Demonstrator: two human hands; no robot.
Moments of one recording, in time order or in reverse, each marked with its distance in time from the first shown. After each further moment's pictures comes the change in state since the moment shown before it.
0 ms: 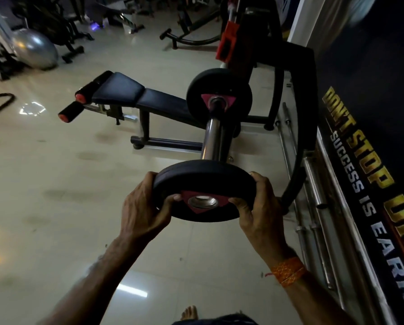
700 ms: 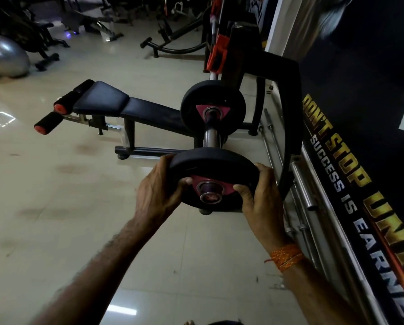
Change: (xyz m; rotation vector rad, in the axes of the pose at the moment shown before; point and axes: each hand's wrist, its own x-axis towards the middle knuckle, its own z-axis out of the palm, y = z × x) left_hand 0.064 -0.014 0.023 -0.068 -0.126 0.095; right_hand 0.040 -0.004 0.017 -0.089 0.097 0.074
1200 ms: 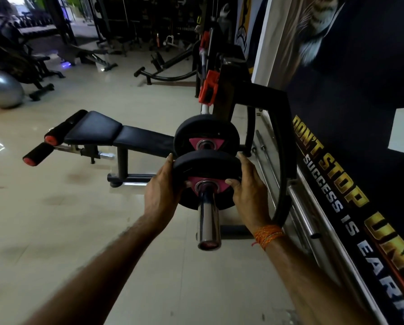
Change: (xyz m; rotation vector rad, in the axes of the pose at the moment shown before) left_hand 0.102 -0.010 0.037 -0.010 0.022 -0.097; right_hand 0.105 0.030 0.048 -0.112 0.020 -0.029
